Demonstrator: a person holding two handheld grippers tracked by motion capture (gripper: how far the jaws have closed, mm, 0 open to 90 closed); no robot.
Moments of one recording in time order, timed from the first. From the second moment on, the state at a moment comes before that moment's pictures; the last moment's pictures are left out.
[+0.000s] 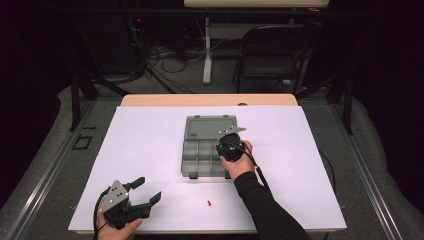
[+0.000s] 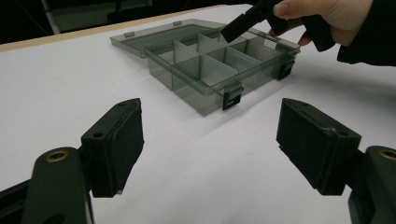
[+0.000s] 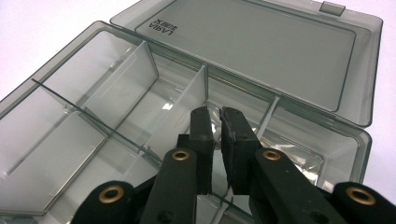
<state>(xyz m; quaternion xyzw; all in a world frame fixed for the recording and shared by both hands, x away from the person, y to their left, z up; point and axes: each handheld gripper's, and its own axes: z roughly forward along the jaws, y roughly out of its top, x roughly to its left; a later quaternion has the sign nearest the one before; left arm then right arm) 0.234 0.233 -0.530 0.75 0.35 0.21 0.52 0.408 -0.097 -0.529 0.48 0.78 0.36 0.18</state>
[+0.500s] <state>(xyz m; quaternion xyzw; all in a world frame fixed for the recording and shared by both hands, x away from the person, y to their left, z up) 0.234 0.233 -0.530 0.75 0.35 0.21 0.52 0.404 -0.097 -0.524 0.47 0.78 0.36 0.19</state>
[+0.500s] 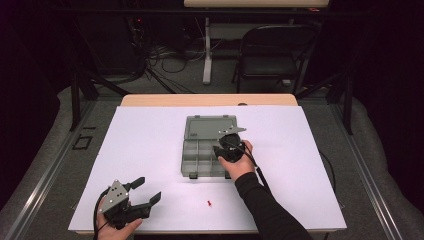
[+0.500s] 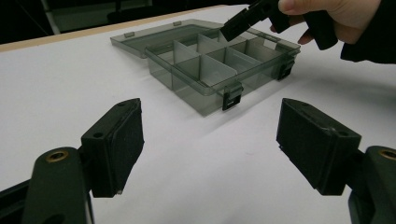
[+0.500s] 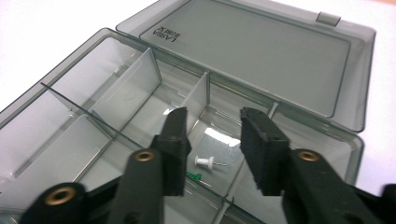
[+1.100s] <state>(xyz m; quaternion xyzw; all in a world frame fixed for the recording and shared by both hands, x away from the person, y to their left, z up) 0.234 0.233 -0.530 0.75 0.35 0.21 0.52 0.385 -0.099 -0.502 0.44 0.78 0.39 0.20</state>
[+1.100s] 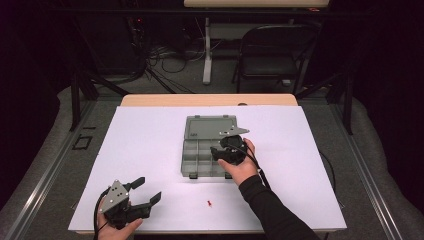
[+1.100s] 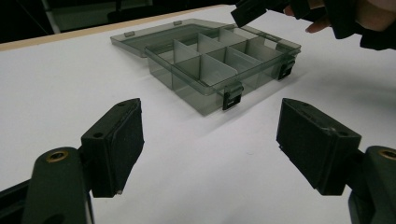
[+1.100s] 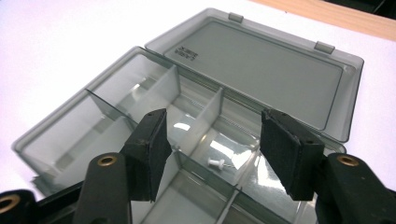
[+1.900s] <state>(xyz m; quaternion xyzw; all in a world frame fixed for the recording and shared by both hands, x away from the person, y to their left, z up) 0.234 0.233 -0.530 0.75 0.35 0.21 0.52 0.306 -0.106 -0.483 0.37 0.79 0.44 0.21</state>
